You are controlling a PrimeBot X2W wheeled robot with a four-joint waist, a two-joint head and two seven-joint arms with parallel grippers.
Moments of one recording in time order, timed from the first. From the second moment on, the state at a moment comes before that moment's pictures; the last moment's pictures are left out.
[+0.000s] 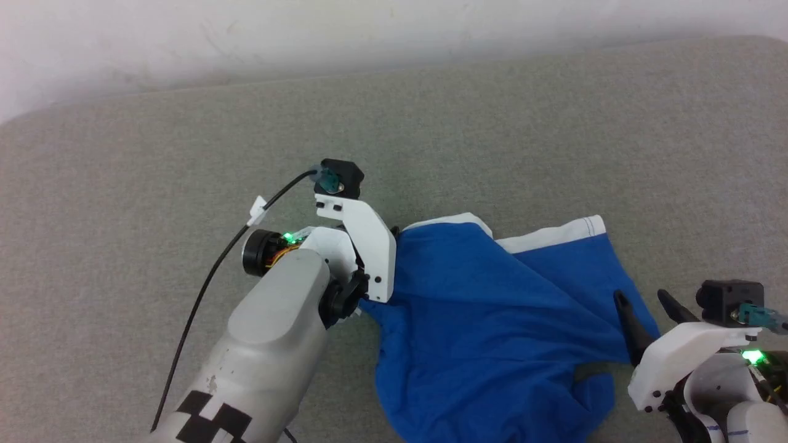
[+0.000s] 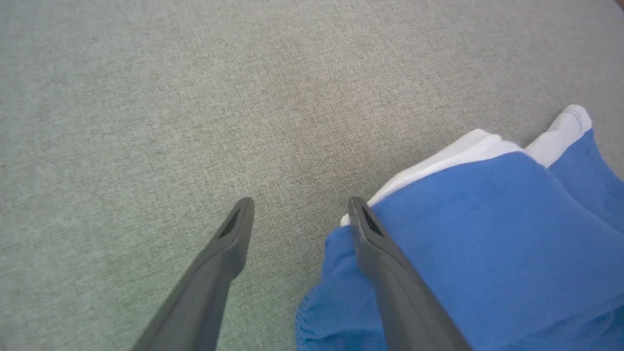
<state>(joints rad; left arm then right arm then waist) -0.74 0.06 -0.57 0.76 -0.56 0.07 0.37 -0.03 -0.05 -0.12 0.04 0.17 0.13 0.34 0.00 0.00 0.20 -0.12</state>
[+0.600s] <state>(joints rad) -0.76 0.06 -0.65 0.79 -0.56 0.08 0.39 -0.03 -0.05 -0.12 0.04 0.18 0.13 0.33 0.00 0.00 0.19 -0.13</state>
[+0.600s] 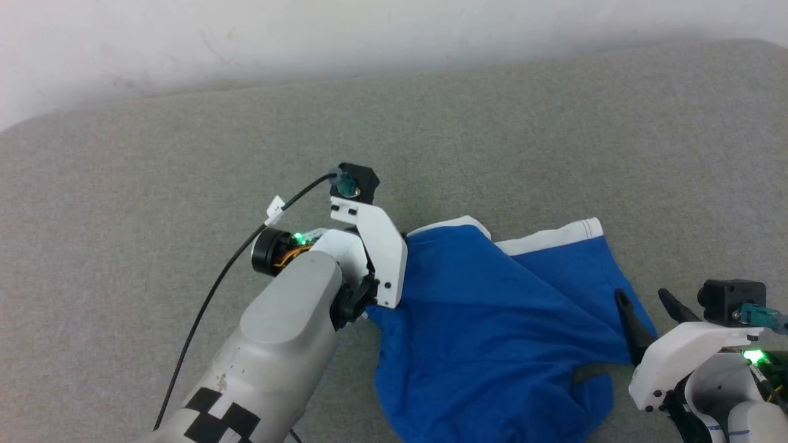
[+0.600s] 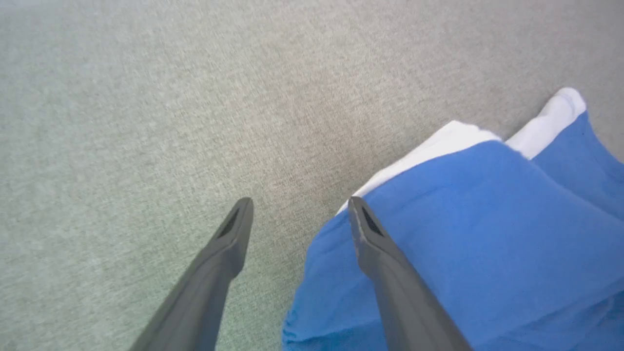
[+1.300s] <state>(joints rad) -0.74 0.07 -0.68 0.80 -0.55 0.17 0.42 -0.03 -0.05 -0.09 0.01 0.18 0.13 0.35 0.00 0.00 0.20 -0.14</state>
